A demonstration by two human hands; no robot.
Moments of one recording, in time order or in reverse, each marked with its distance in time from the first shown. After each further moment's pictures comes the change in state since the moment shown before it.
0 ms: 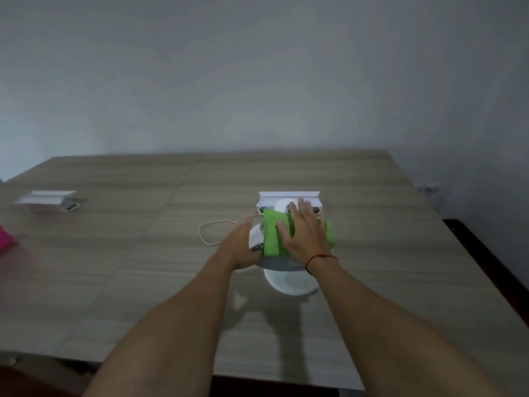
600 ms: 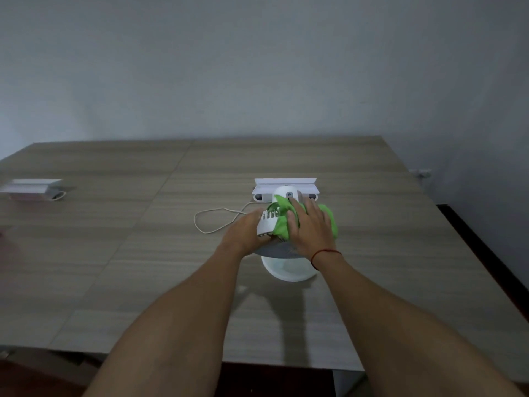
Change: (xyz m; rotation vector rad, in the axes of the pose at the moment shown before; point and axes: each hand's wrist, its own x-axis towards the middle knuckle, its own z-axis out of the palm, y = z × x) left_hand 0.018 -0.003 0.017 0.137 0.052 0.084; right_hand -0.006 0.012 0.017 0.021 0.033 0.052
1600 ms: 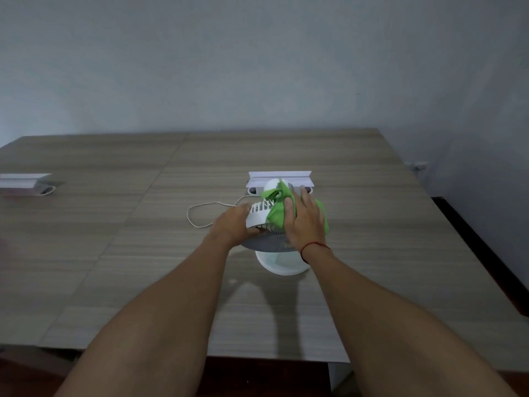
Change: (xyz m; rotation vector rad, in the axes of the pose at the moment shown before) left_hand 0.008 -0.004 -0.006 0.095 -0.034 -0.060; right_hand 0.003 0.005 0.009 0.235 0.054 0.122
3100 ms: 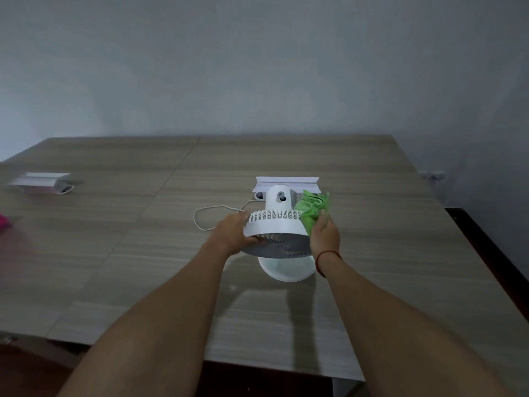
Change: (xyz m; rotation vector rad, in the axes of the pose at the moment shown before) left_hand -0.005 0.002 0.004 -0.050 0.030 -0.029; right_hand 0.010 0.039 -0.007 0.534 0.101 0.400
